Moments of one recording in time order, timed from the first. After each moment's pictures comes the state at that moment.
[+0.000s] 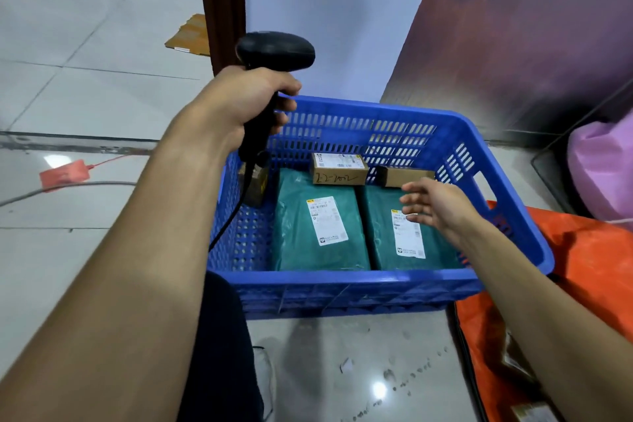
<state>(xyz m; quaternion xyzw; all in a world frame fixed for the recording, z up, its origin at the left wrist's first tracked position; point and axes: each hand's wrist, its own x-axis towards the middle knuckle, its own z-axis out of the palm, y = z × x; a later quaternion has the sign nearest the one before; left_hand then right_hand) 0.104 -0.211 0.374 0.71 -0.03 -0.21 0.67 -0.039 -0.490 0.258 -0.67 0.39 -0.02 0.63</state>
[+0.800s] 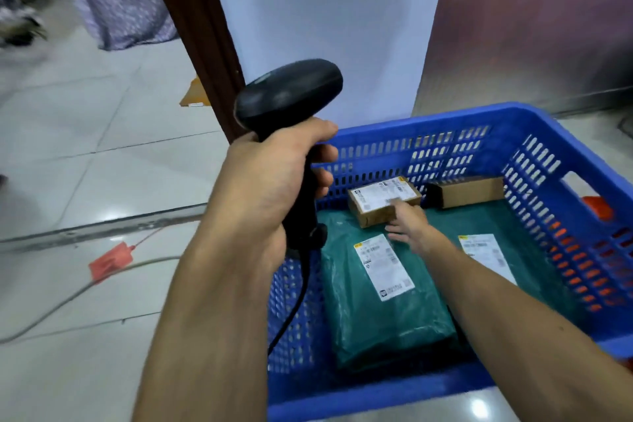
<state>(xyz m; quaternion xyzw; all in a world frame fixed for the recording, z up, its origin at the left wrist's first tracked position) 0.110 -0.238 0.381 0.68 0.01 -0.19 0.71 0.134 -0.474 0.089 -0.53 0.48 0.01 0.70</state>
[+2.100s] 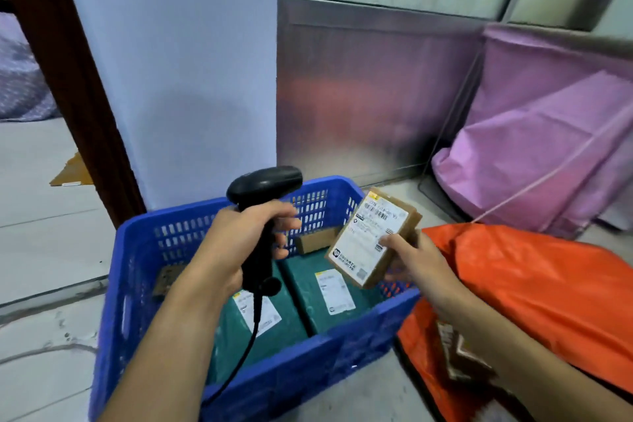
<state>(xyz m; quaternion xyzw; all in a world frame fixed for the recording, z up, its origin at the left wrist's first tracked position) 0.000 -0.303 0.407 0.63 -0.10 -0.34 0.69 -0.164 -0.512 0.331 -0.67 0.39 -0.22 0.58</state>
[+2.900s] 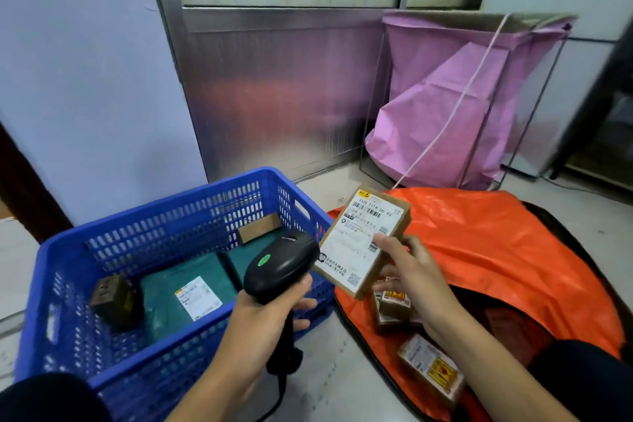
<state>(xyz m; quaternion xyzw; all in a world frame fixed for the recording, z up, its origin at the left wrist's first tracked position) -0.227 -0.325 0.351 0.63 -0.16 -0.36 0.67 -0.362 -0.496 0.349 -0.57 0.39 -0.34 0.64</state>
